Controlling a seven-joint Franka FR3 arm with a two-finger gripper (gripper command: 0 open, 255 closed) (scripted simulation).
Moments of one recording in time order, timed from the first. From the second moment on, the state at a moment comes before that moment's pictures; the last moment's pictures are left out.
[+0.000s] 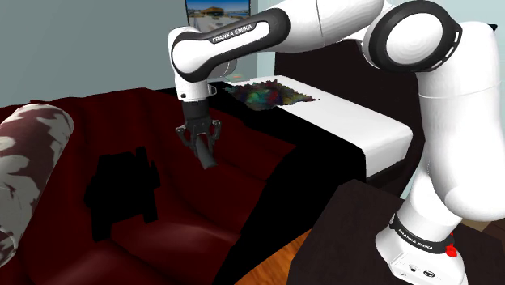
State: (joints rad) arm 0.21 0.44 0.16 -1.49 0.12 1.78 0.73
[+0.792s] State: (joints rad) arm 0.21 0.48 0.15 -1.59 0.11 1.92 0.71
